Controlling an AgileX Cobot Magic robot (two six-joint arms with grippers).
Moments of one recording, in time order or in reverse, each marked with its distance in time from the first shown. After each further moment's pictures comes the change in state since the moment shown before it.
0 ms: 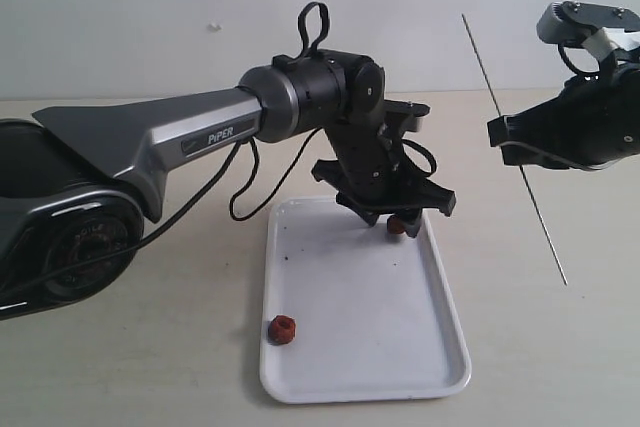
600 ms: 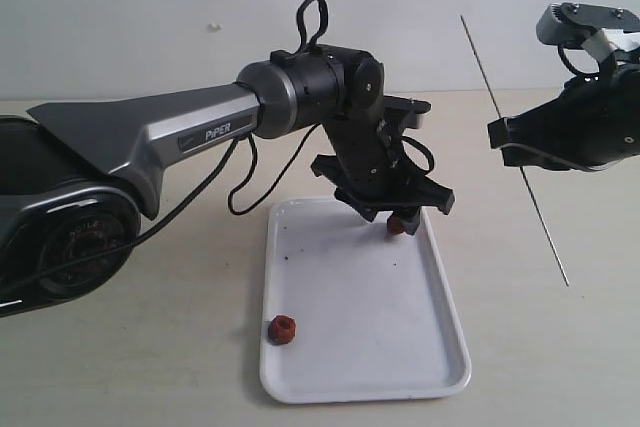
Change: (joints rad) left arm 0.004 -0.013 0.004 0.008 0.005 0.026; right arm 0.000 0.000 0.000 -0.006 0.004 0.002
